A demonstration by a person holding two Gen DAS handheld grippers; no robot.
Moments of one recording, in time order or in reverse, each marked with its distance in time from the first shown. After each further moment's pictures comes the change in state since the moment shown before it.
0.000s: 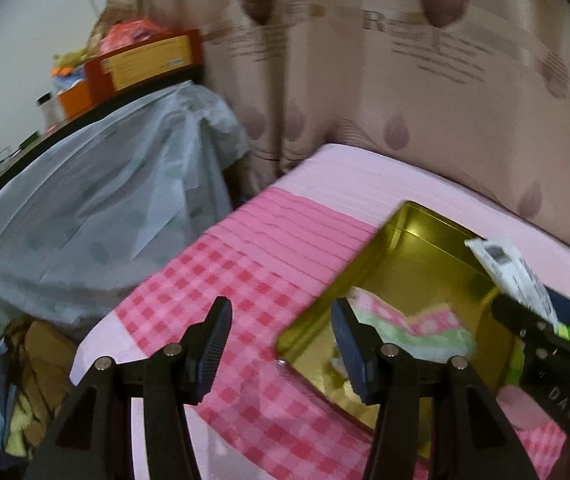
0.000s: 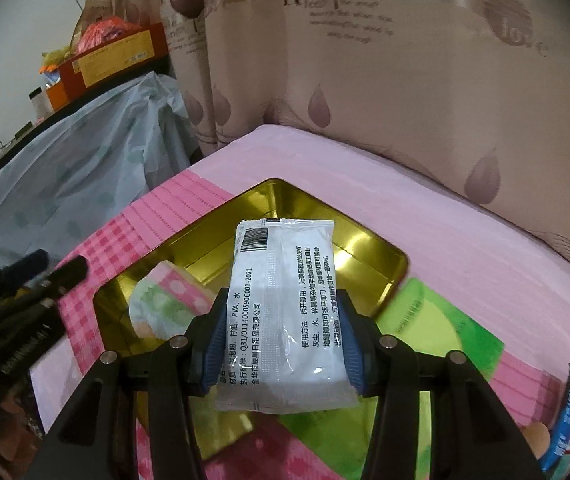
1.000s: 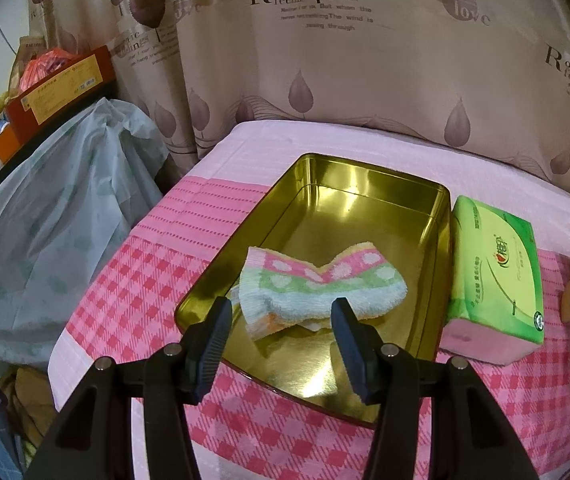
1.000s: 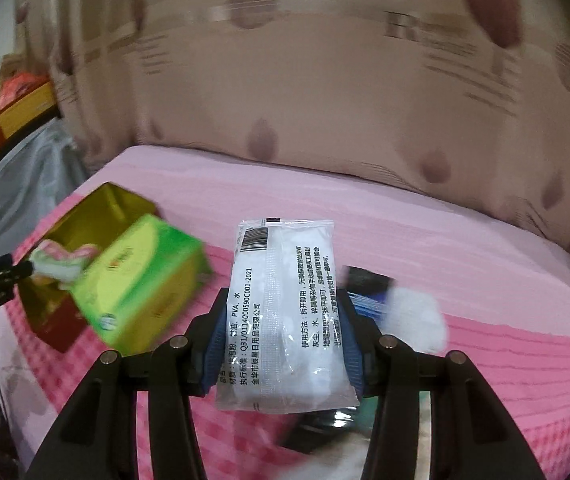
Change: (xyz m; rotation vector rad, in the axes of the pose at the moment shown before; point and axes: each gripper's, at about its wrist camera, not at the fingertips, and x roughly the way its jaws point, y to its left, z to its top) left arm -0.004 -0.066 -0.029 0.259 0.051 -0.172; right arm -0.128 -0.165 -0.091 0.197 -0.050 -0.255
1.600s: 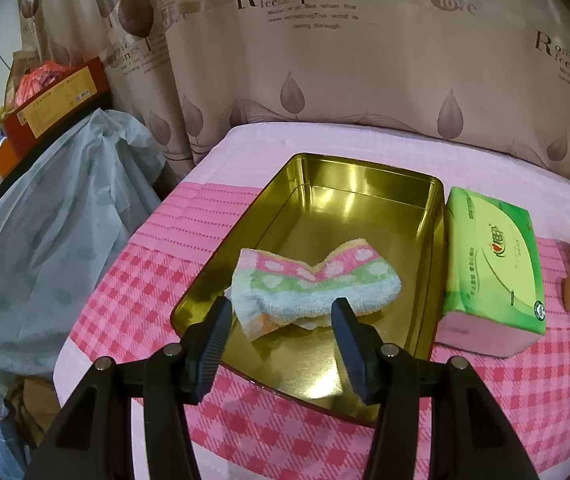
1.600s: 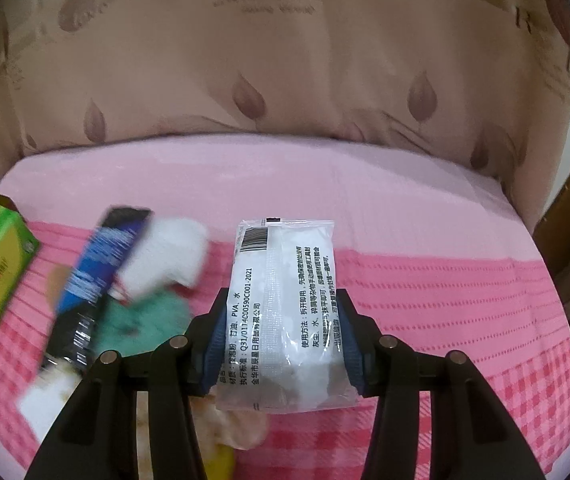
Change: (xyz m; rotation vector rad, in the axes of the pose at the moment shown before) left arm -0.001 -0.010 -0.002 0.046 -0.009 0.014; right arm -0.008 -0.165 -0.070 0.195 0.045 -0.282
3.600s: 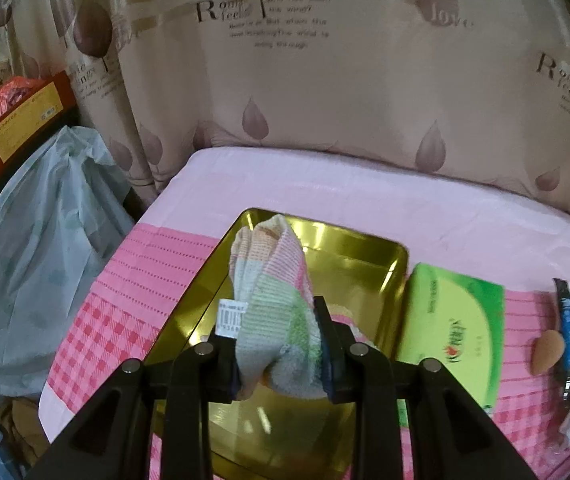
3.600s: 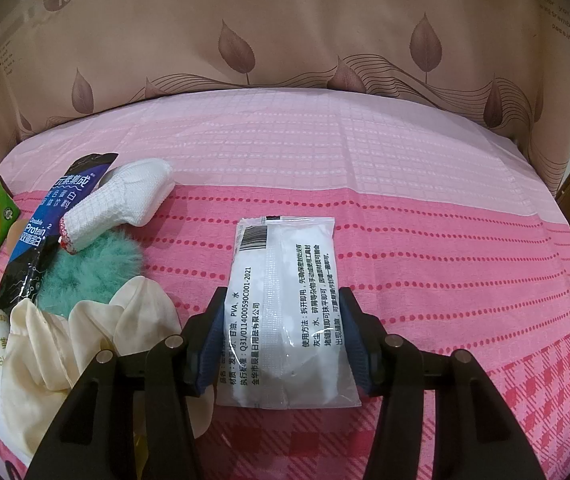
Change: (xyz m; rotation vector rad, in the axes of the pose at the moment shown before) left arm 0.023 -0.034 0.076 0.006 0.018 -0.067; right arm 0.056 -0.021 -0.048 0.035 0.072 0.044
